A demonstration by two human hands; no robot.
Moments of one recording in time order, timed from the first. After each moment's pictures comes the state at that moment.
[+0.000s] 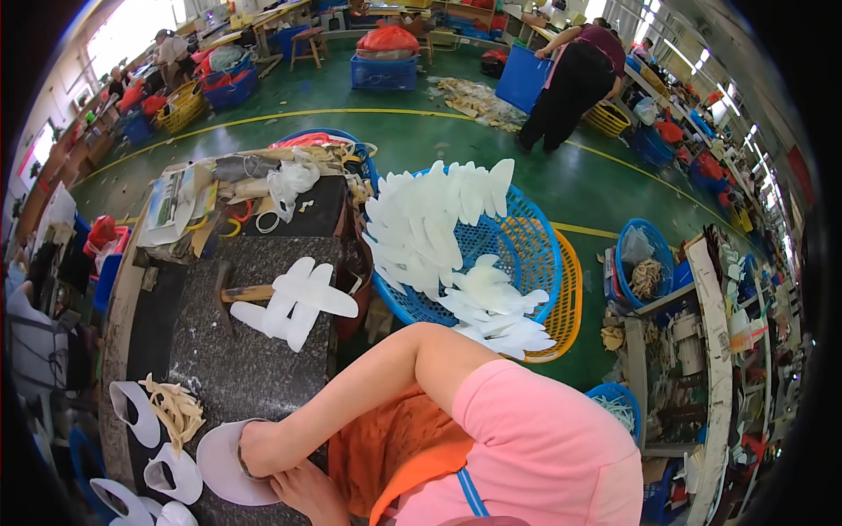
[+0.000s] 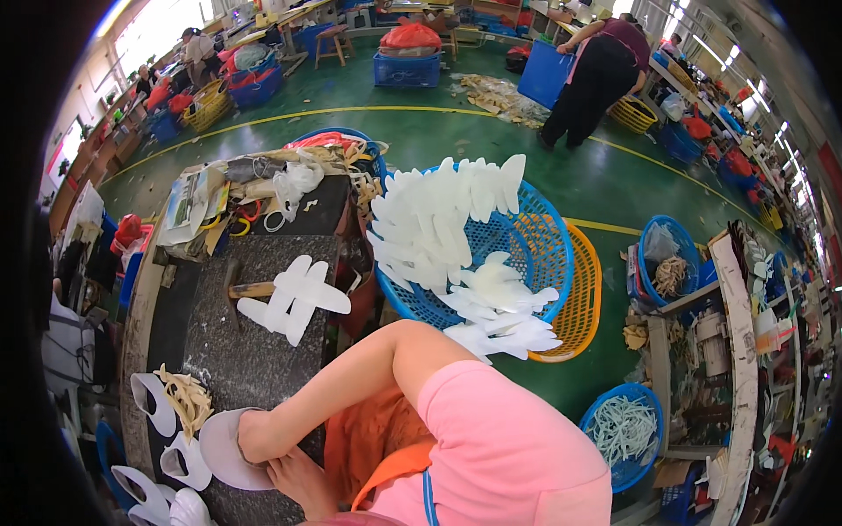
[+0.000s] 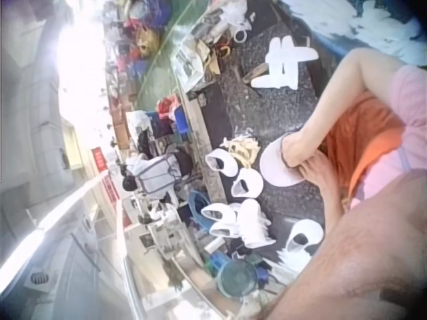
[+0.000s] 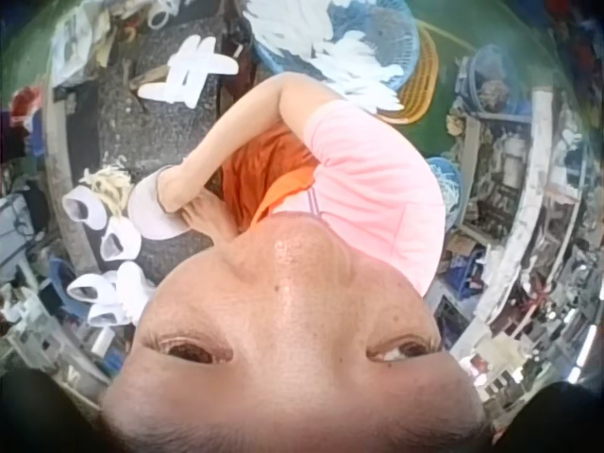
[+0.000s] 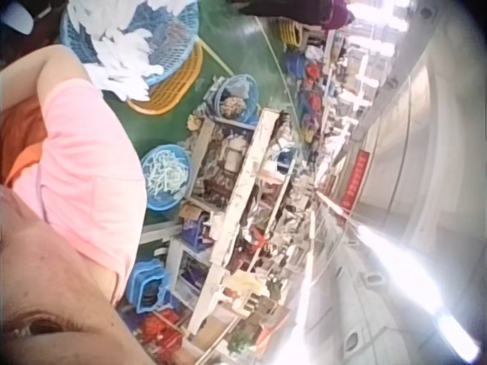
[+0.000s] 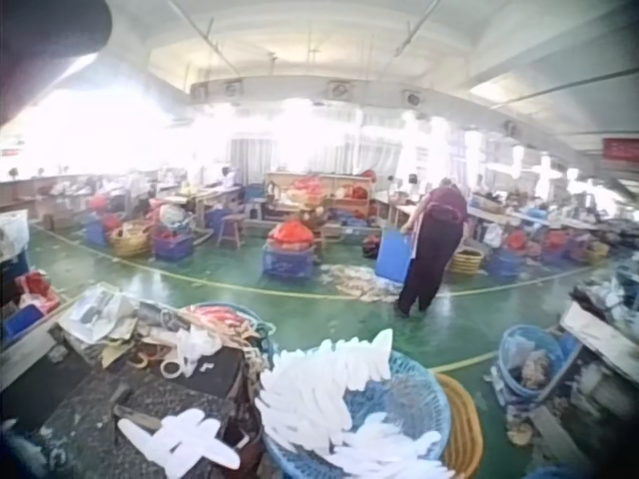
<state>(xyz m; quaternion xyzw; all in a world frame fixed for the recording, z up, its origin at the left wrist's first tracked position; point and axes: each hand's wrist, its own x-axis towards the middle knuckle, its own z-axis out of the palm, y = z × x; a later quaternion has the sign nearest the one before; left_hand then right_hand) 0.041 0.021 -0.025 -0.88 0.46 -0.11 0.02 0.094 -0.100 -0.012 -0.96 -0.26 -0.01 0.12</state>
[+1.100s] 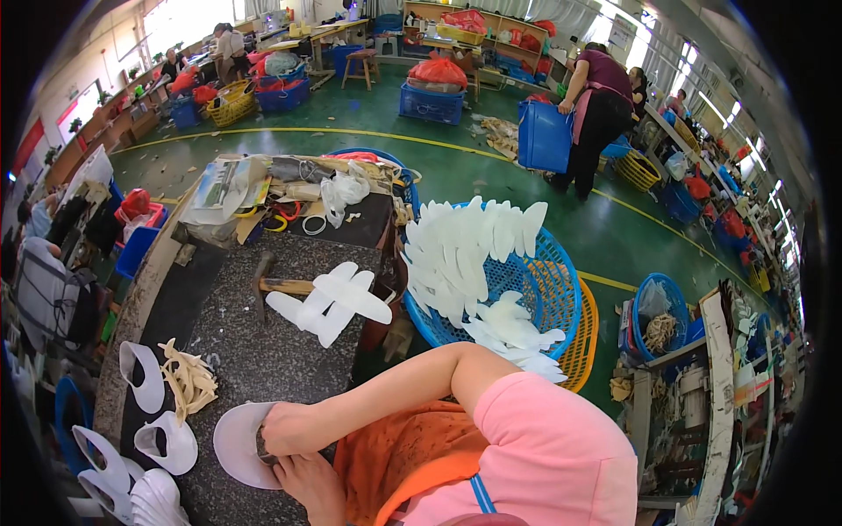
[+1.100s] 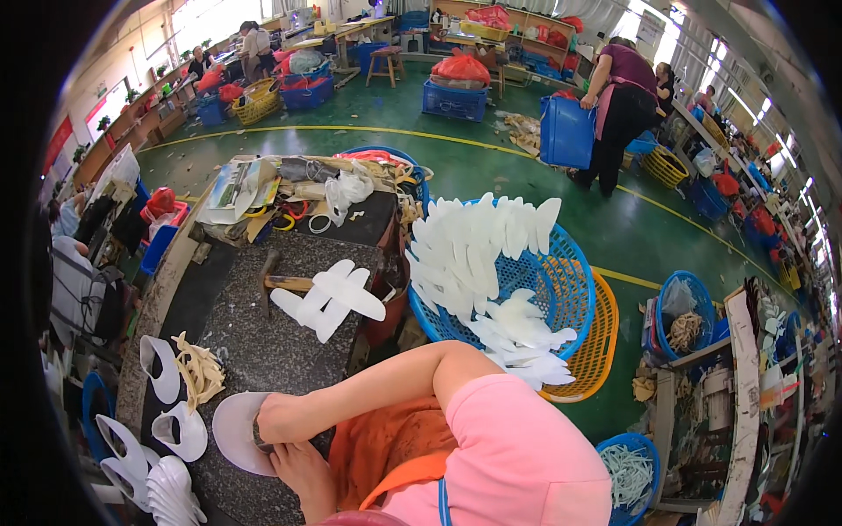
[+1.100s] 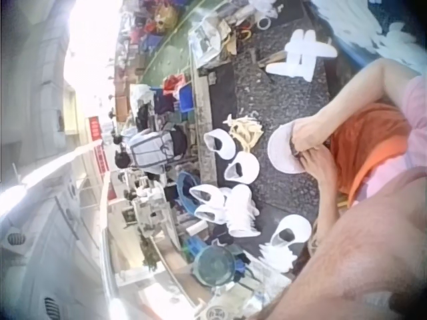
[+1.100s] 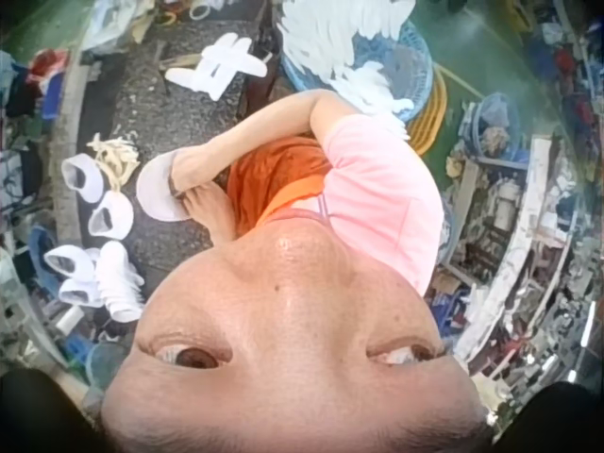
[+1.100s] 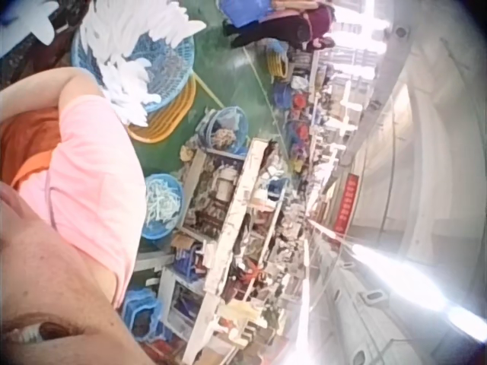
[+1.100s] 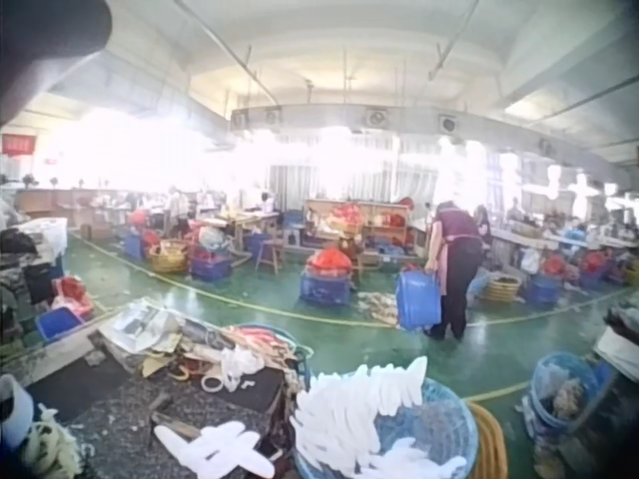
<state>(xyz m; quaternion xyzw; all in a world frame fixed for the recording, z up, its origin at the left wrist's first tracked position) 0.038 0.016 -0.022 -0.87 0.46 -0.18 -0.05 0.068 -0.124 0.000 -0.95 -0.27 -0.06 0.17</state>
